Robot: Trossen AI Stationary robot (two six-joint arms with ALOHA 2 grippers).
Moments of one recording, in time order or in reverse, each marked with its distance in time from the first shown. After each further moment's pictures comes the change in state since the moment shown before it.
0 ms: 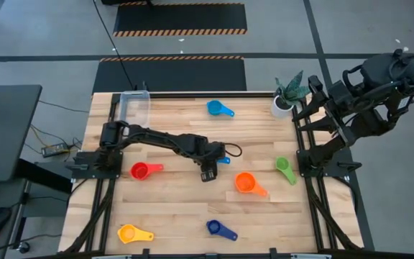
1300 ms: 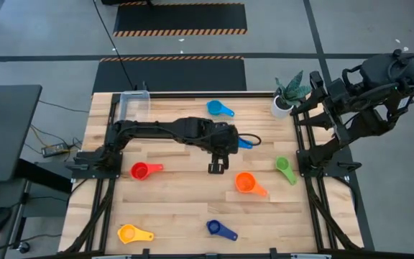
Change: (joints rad) left arm -0.023 0.056 0.644 -0.366 -0.019 0.314; right arm 0.000 0.000 0.000 -0.008 0.105 -0.026
